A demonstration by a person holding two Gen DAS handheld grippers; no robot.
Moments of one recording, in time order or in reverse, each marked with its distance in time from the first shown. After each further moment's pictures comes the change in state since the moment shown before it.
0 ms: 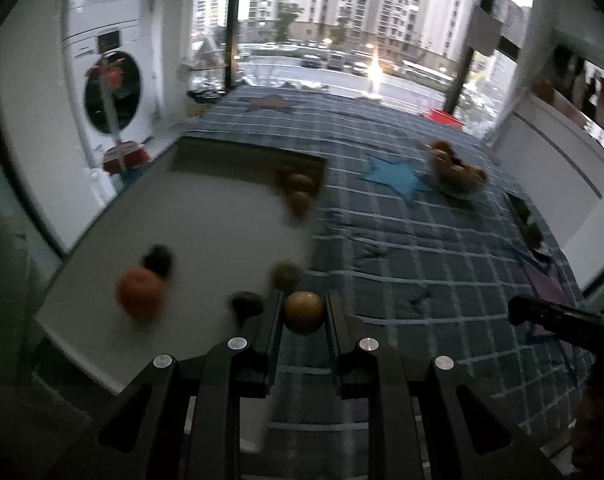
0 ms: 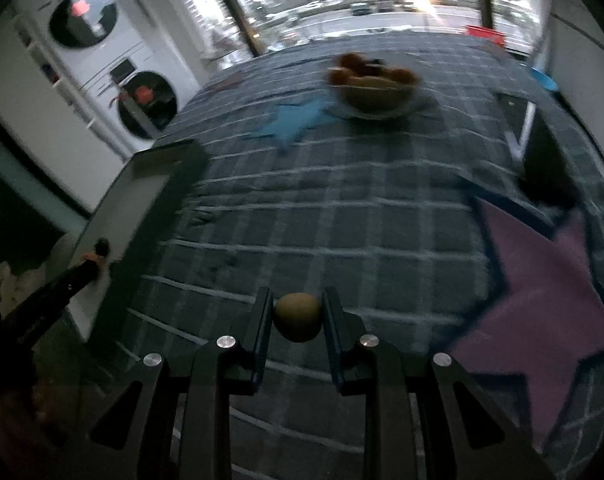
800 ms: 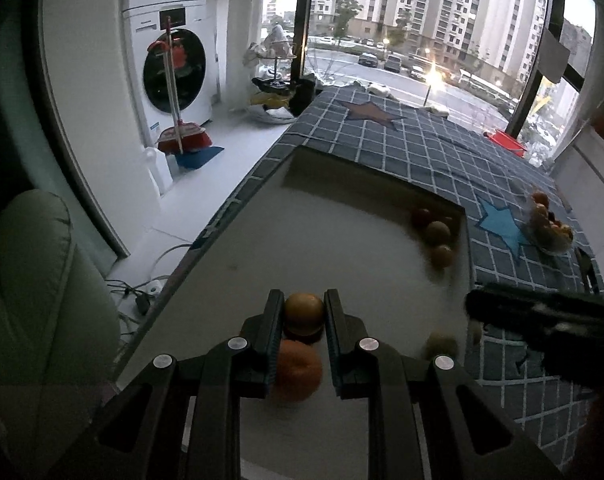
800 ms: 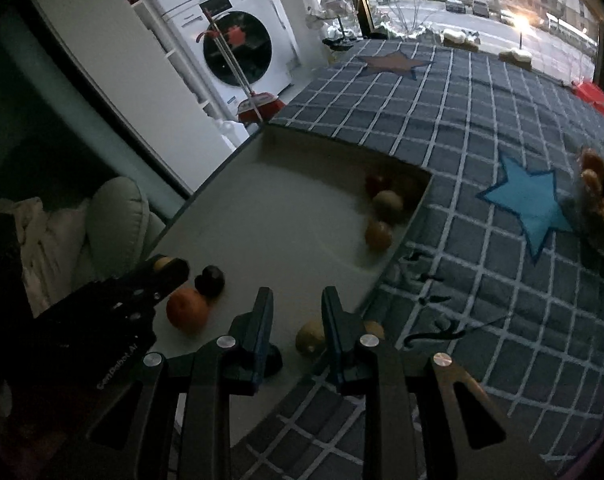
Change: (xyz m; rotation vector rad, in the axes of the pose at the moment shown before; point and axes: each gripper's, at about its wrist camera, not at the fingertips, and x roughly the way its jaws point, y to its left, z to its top) left arm 0.032 0.094 0.039 -0.123 0.019 0.147; right arm 0.085 0.182 0.070 -0.272 0.121 0.135
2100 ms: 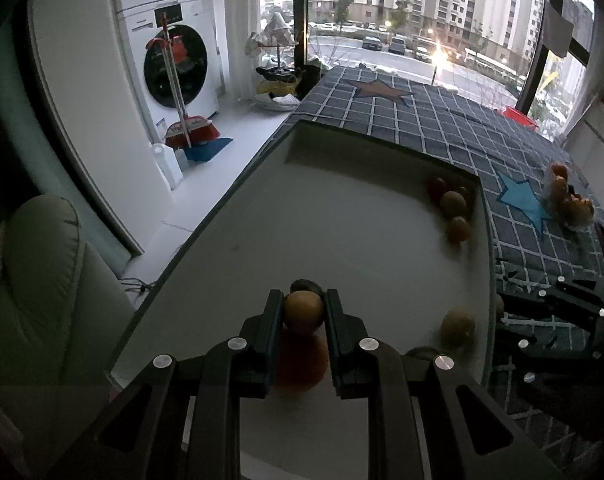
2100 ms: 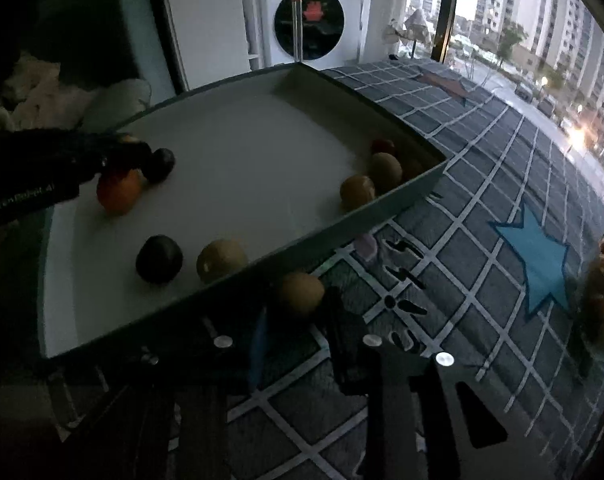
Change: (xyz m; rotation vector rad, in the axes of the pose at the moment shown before) left arm 0.012 -0.002 -0.007 0.061 0.046 0.063; right arm 0.035 -0.022 -0.043 -0.421 0.034 -0.056
